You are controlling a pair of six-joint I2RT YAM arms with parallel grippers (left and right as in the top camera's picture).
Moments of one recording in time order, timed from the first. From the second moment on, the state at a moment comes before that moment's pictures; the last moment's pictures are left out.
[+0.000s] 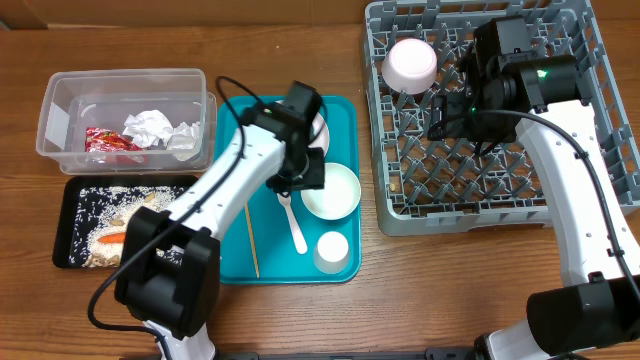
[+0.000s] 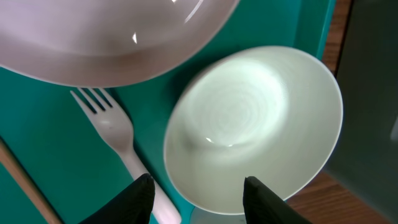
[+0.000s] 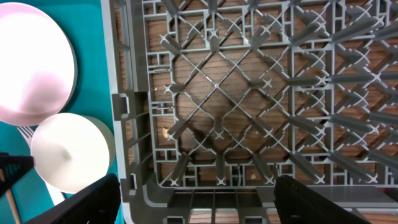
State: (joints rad) left arm -0.47 1.89 1.47 -1.02 0.14 -0.50; right arm 0.15 1.71 1.78 -1.32 -0.04 0.17
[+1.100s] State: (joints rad) left arm -0.51 1.89 1.33 -0.85 -0.01 -0.55; right arm 0.15 1.71 1.78 -1.33 -0.04 0.17
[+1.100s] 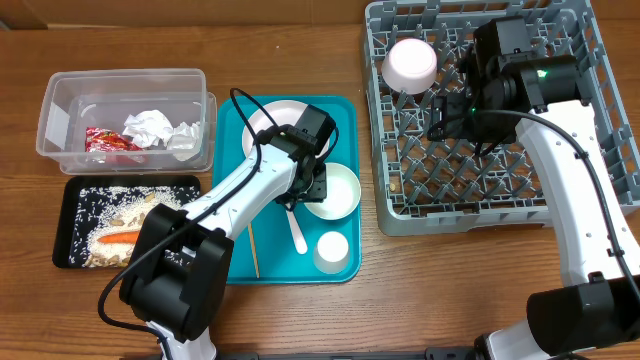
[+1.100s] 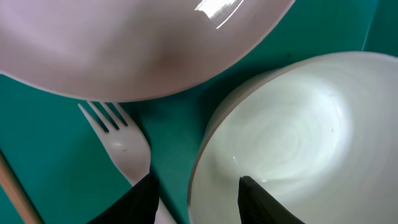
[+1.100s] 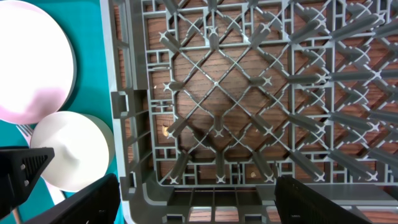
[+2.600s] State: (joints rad) left arm -0.50 1.89 1.28 -0.81 -0.01 -0.54; right arm 0.15 1.71 1.78 -1.33 -0.04 0.17
